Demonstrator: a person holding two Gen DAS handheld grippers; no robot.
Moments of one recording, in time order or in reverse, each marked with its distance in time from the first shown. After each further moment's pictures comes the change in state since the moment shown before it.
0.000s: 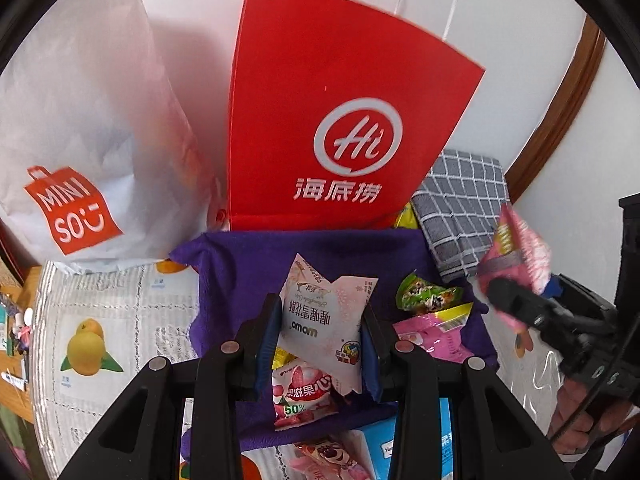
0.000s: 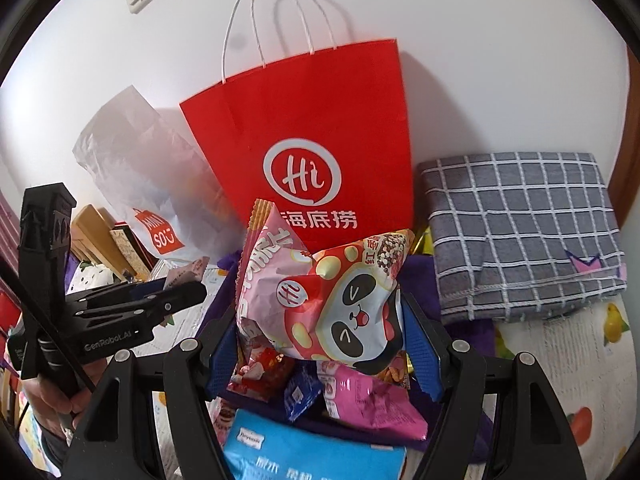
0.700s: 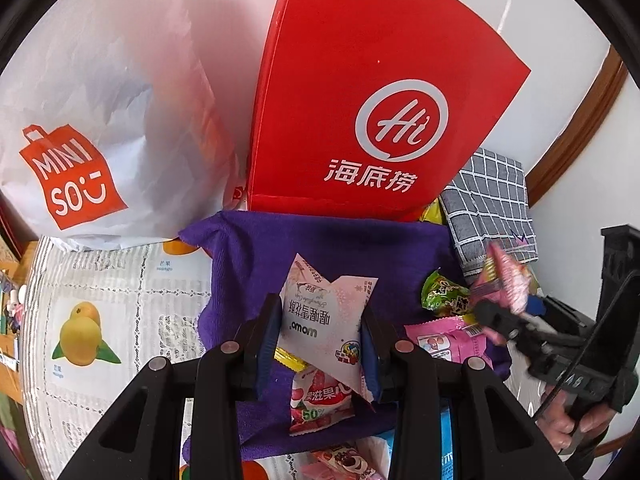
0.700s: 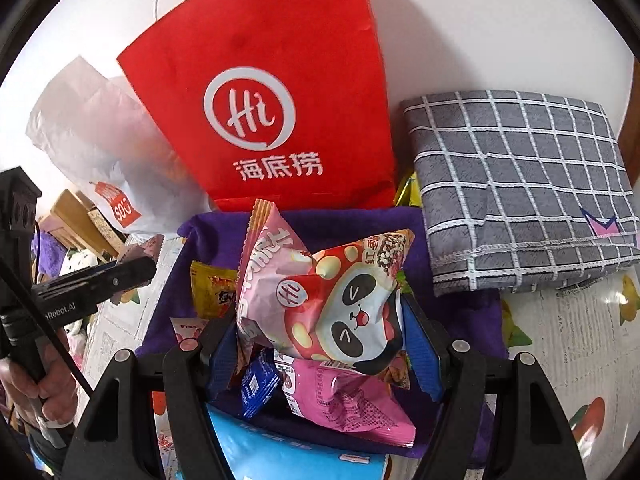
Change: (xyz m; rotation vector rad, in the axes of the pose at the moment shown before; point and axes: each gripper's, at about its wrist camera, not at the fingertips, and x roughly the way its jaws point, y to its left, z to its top) left arm 0.022 0.023 -0.002 -0.071 0.047 0.012; right arm 0.052 -0.026 -0.015 0.031 0.126 -0.027
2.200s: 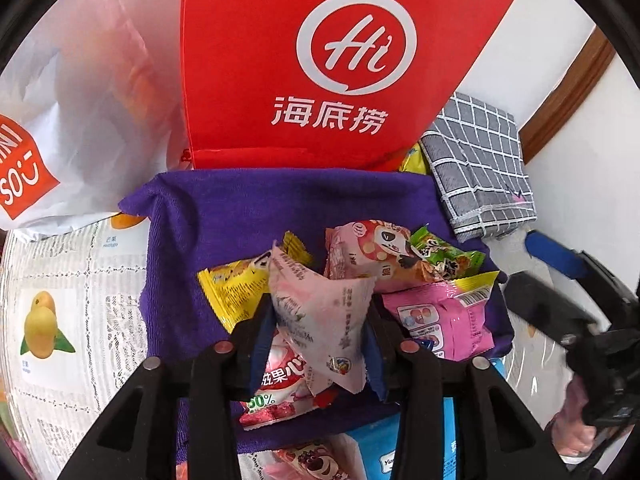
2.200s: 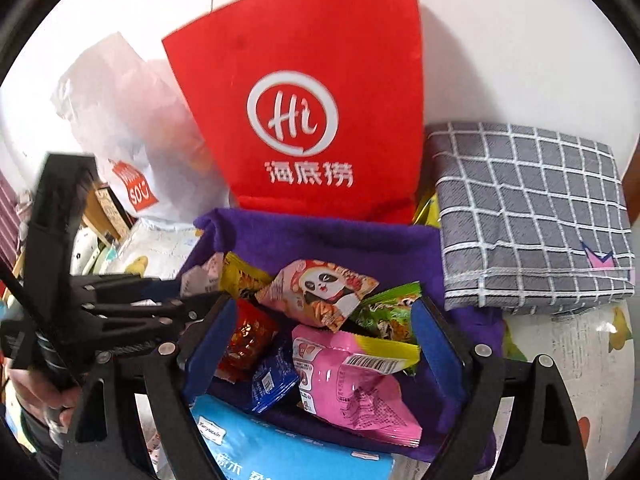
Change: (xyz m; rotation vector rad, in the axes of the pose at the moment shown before) left arm 0.040 -0.034 -0.013 0.066 0.129 -0.027; right arm -0.025 0.020 -0.006 -0.083 -0.078 -0.013
